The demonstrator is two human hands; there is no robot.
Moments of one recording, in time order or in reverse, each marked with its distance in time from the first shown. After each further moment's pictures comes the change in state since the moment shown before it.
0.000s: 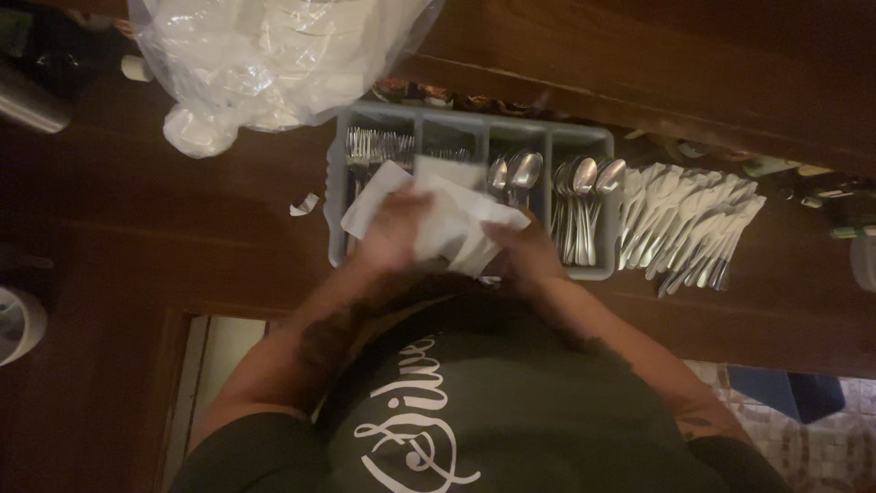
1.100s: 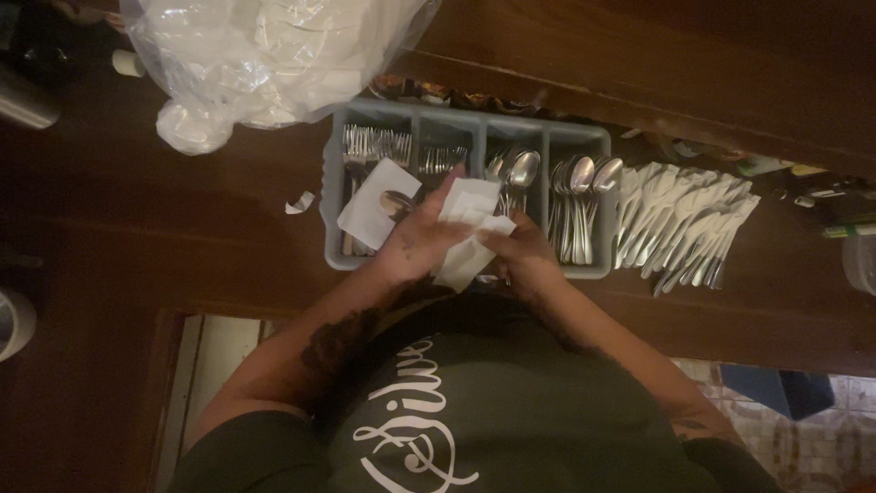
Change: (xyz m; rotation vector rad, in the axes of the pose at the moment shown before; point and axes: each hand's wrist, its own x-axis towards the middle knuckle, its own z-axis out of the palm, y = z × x) left_hand -0.002 0.081 0.063 -0.427 -0.342 -0.139; right_hand -0.009 0.000 -0.004 -0.036 -0.108 -0.047
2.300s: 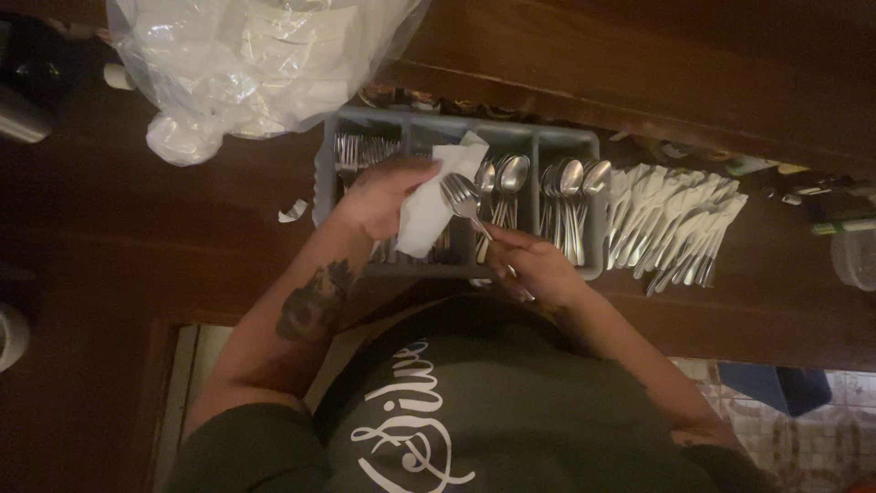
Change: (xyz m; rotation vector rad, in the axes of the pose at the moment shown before) left_hand 0.040 0.050 -0.043 0.165 0.191 -0.181; right_hand -0.037 -0.038 -0.018 -0.027 -0.294 0.125
